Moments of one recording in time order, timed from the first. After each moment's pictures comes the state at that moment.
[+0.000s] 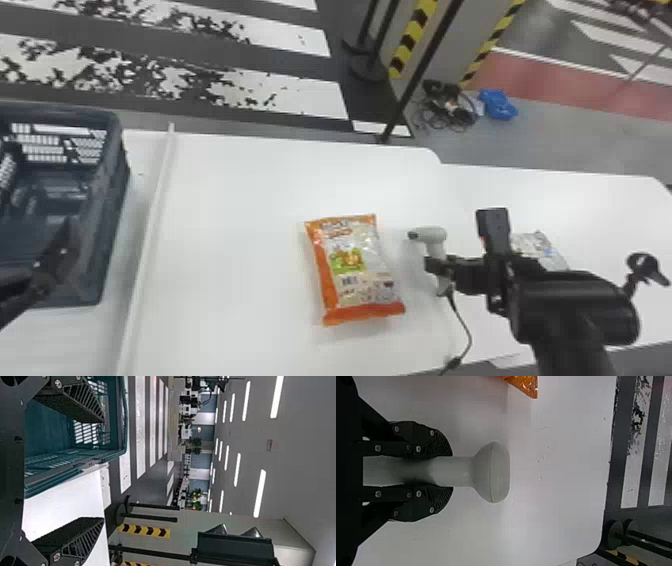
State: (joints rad) left arm 0.60 0.10 0.09 -2.05 0.16 -0.06 -0.33; right arm 0.20 -0.35 -0.33 -1.71 0.06 0.90 0.49
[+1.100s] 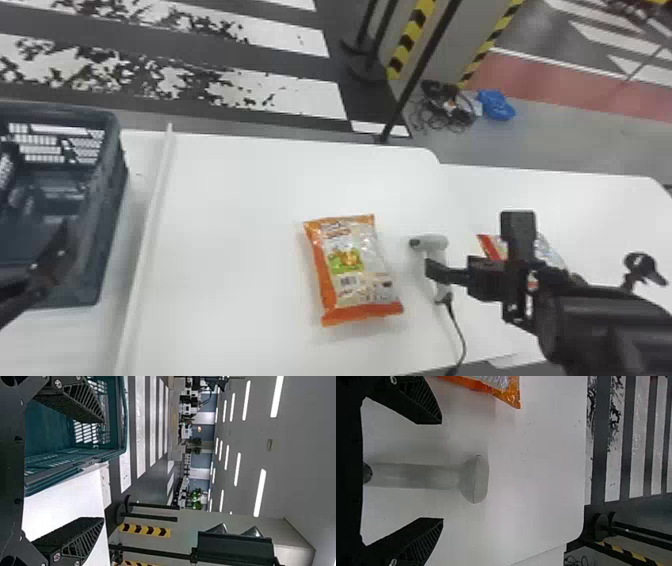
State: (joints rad) left arm 0.61 0.10 0.09 -2.06 0.16 -0.05 -0.33; right arm 0.33 -0.33 -0.44 -1.94 -0.10 0.98 0.49
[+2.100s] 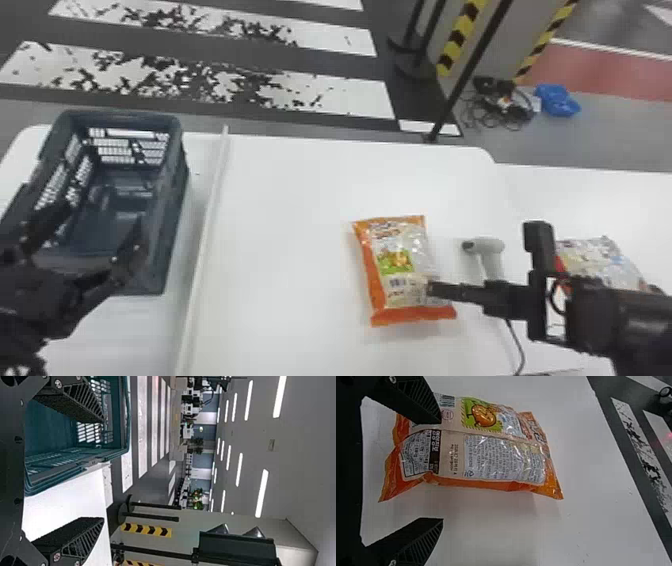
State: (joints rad) left arm 0.61 0.10 0.09 -2.05 0.16 -0.05 -0.33; right arm 0.23 -0.34 -0.35 -1.83 -0.25 1.21 0.69
